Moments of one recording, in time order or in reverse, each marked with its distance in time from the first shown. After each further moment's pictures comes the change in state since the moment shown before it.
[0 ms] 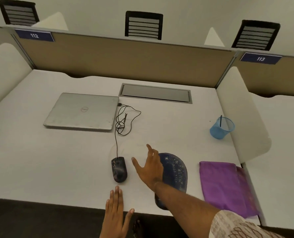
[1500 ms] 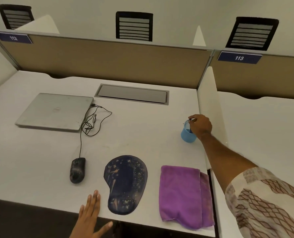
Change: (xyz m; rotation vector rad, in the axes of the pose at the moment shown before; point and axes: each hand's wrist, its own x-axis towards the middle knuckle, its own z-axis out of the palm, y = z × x) left_hand 0.013 0.092 0.026 0.171 -0.261 -0.059; right_hand 0.242 0.260 -0.267 -0.046 0.189 0.090
